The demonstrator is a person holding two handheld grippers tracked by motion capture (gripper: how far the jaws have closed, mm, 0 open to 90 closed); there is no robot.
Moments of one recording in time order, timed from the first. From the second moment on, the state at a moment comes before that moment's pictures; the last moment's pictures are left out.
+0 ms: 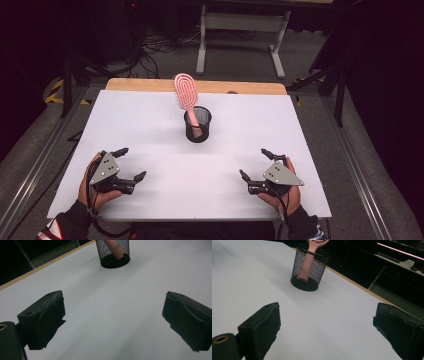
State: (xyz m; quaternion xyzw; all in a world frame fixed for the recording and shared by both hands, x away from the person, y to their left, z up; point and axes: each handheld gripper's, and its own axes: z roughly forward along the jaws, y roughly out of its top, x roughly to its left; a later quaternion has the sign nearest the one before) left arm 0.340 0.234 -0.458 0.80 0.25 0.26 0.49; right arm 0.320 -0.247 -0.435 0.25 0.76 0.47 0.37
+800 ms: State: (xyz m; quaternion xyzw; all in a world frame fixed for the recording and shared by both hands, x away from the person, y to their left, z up) left arm 0.341 0.228 -0.458 0.80 0.24 0.26 0.49; right arm 0.317 -0.245 -0.436 0.25 0.76 0.47 0.38
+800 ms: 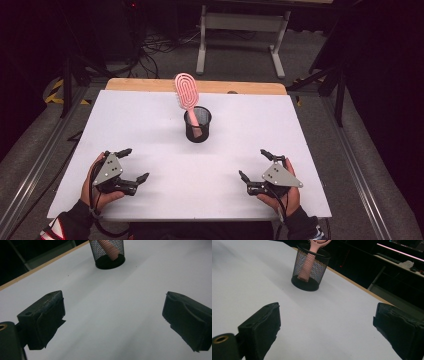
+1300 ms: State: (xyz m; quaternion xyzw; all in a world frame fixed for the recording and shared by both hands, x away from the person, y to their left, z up) left arm 0.341 0.227 -0.457 0.80 0.24 0.26 0.49; right arm 0.318 -0.246 -0.435 0.25 0.76 0.47 0.38
